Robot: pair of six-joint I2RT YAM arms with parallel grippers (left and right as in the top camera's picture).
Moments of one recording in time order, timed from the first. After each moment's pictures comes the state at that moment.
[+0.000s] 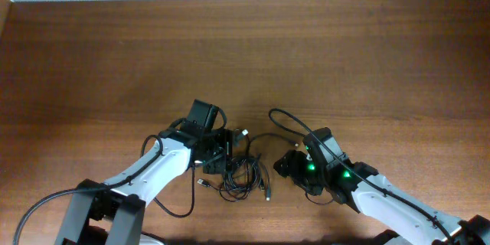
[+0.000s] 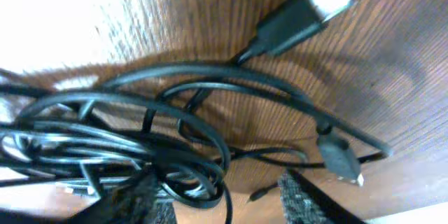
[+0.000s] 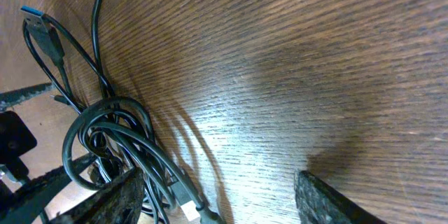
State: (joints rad) left arm -0.37 1.55 0.72 -0.43 0.44 -1.98; right arm 0.56 1.33 0.47 -0.18 -0.34 1.08
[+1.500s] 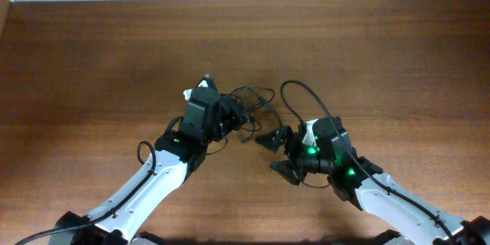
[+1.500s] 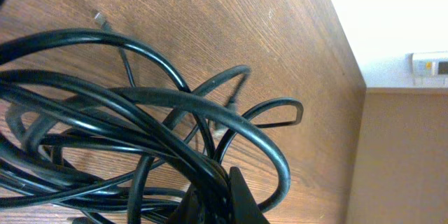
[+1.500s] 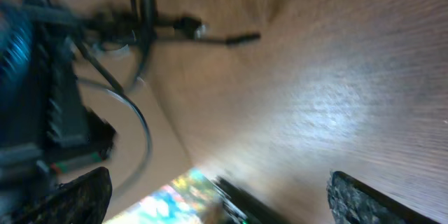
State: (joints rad) left arm -0.43 1.39 0.72 0.00 0.17 -1.08; right arm 0.50 1.33 0.46 0.20 -0.62 1.46
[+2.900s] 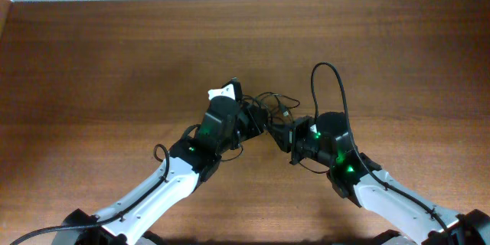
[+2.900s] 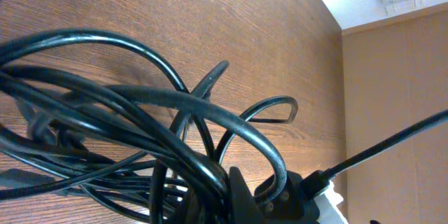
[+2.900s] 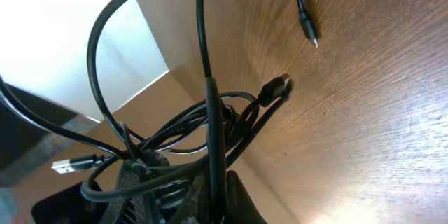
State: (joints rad) left arm -0.57 1.39 0.70 0.12 0.19 -0.99; right arm 0.49 1.37 0.47 0.39 -0.42 1.88
